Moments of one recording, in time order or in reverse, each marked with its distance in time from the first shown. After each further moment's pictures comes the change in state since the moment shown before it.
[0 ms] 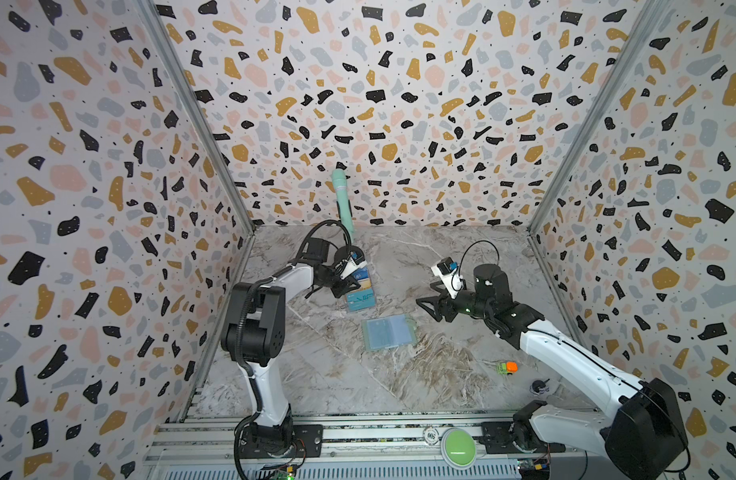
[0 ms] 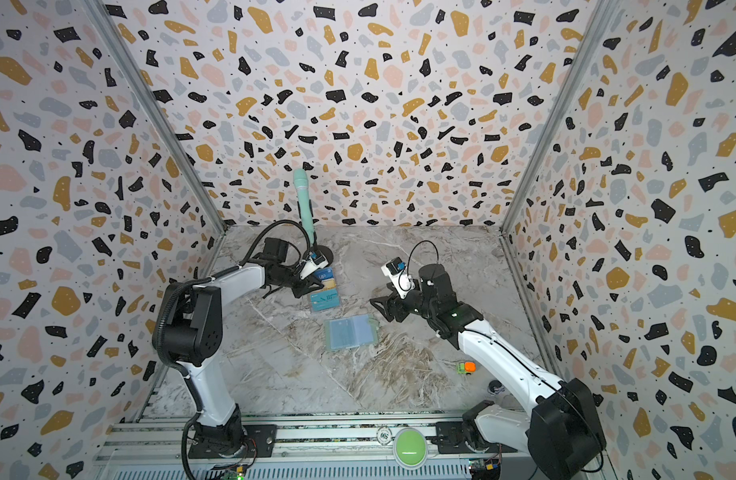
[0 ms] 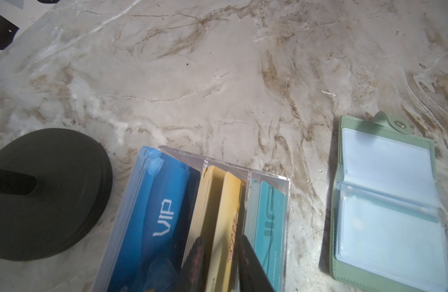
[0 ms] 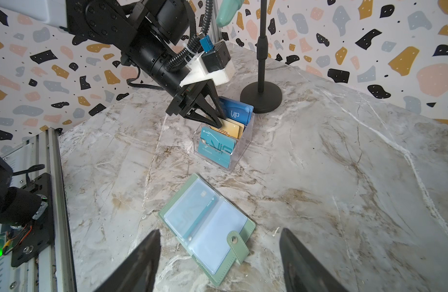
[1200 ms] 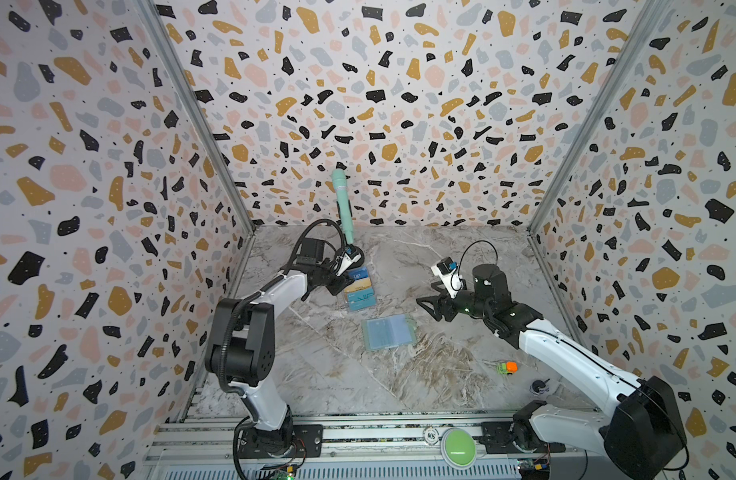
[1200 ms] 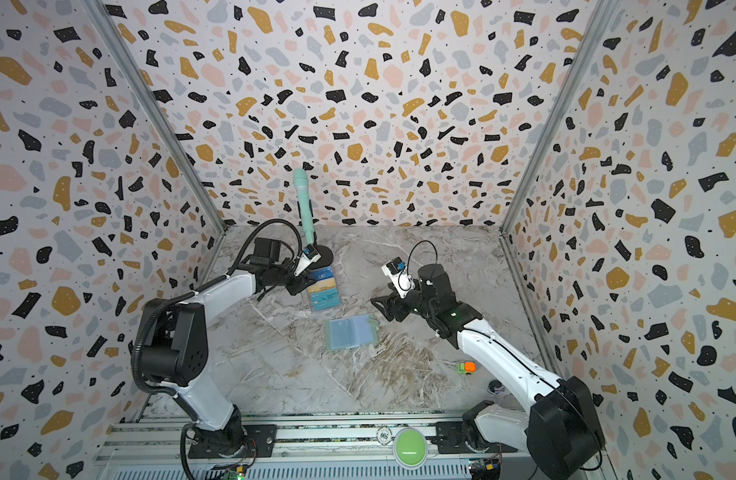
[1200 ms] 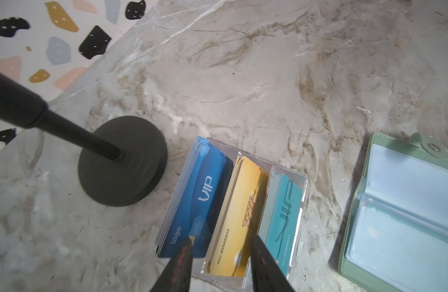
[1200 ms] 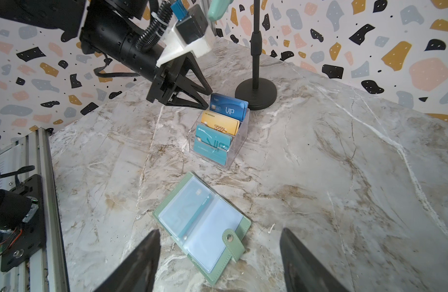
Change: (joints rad) left arm -0.014 -0.203 -0.138 0.129 -0.181 -0.167; right arm 0.000 0.009 0.000 -0.002 0.027 0.000
